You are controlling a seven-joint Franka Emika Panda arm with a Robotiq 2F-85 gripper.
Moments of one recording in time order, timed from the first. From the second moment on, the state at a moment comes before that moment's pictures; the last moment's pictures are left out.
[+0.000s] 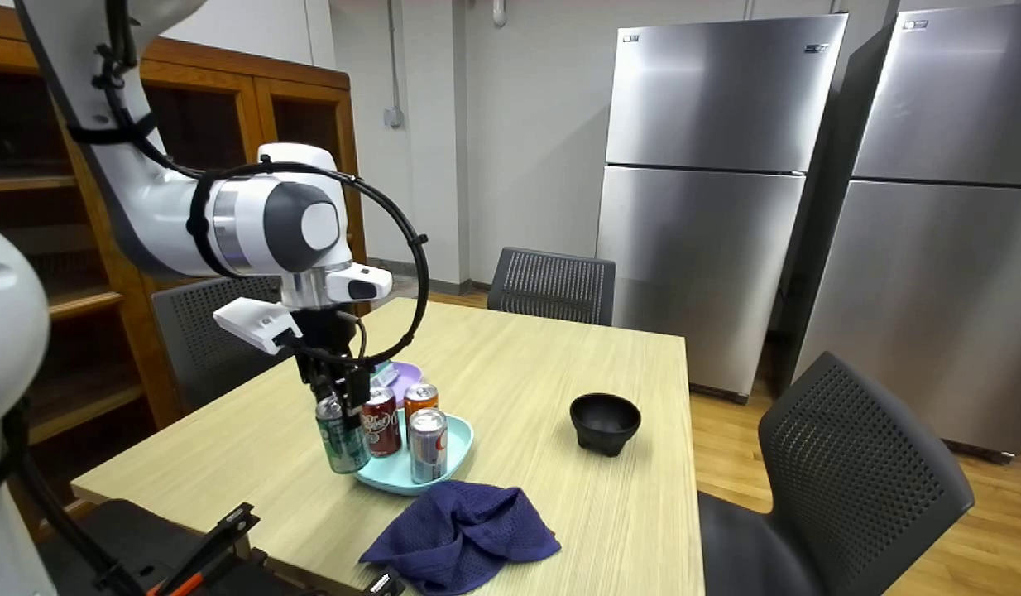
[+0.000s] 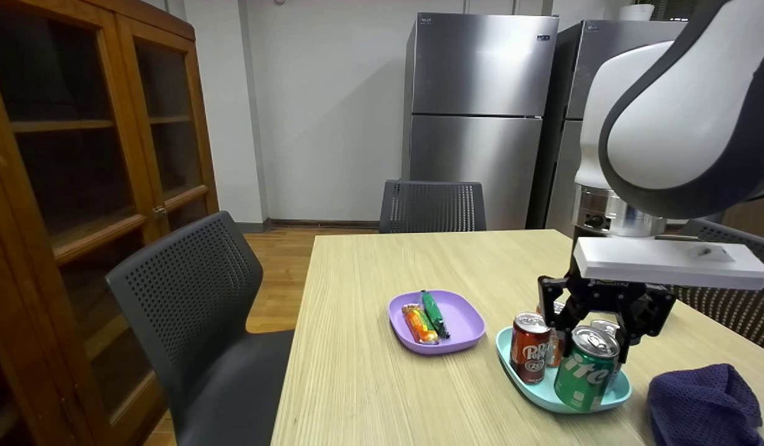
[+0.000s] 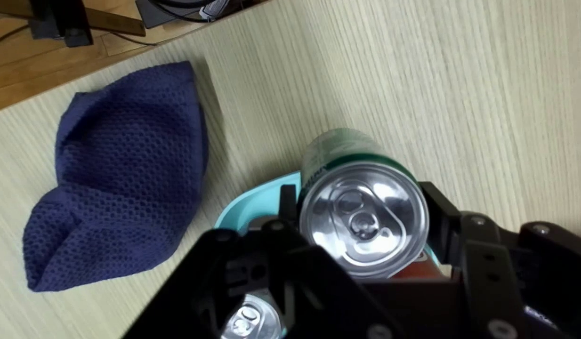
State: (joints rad) arm 0.20 0.05 0.01 -2.77 -0.17 2.78 0.56
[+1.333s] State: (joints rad) arm 0.12 0.11 -0.02 -2.73 -0.15 2.84 0.56
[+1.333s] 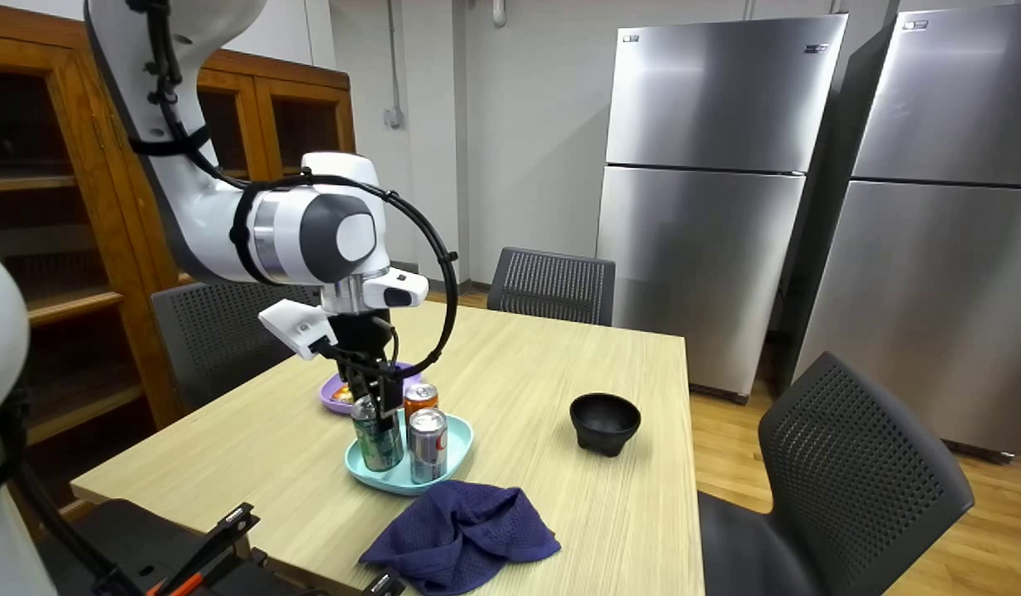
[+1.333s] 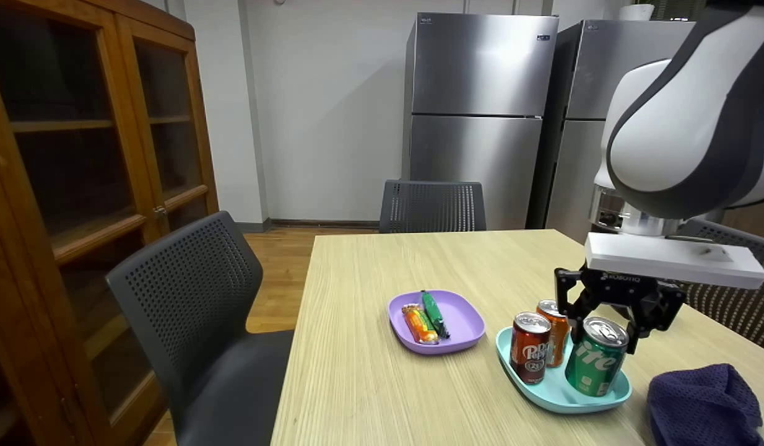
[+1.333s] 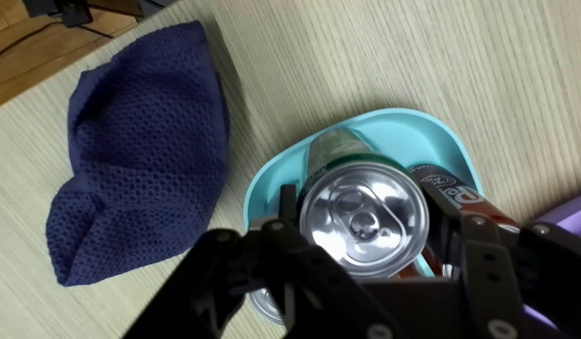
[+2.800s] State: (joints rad) arm 0.12 0.26 -0.02 -2.65 0.02 2.89 0.45
